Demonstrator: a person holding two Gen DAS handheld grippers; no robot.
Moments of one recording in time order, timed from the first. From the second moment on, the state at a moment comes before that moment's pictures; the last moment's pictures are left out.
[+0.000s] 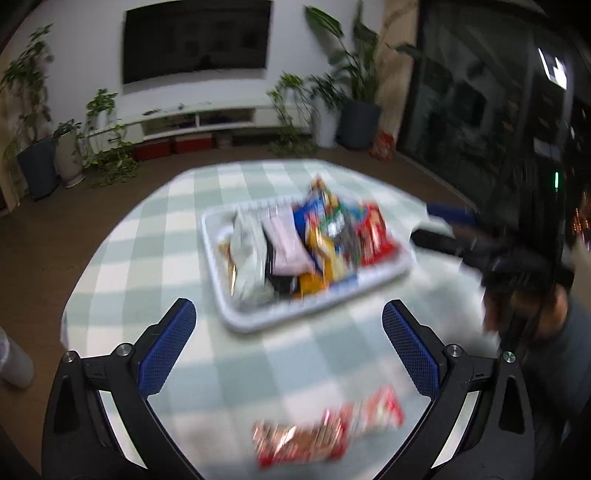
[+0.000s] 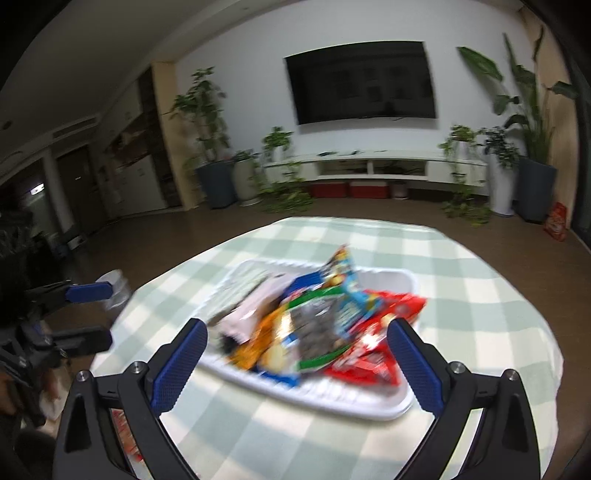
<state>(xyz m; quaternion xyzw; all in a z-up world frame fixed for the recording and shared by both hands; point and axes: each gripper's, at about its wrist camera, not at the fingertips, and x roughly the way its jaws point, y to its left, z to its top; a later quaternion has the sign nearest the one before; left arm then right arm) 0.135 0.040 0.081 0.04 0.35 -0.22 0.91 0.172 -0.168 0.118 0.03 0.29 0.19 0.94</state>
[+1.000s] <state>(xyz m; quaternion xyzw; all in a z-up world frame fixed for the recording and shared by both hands) 0.118 0.013 -0.014 0.32 0.47 -0.45 0.69 0.111 -0.066 0.037 -0.15 0.44 0.42 0.78</state>
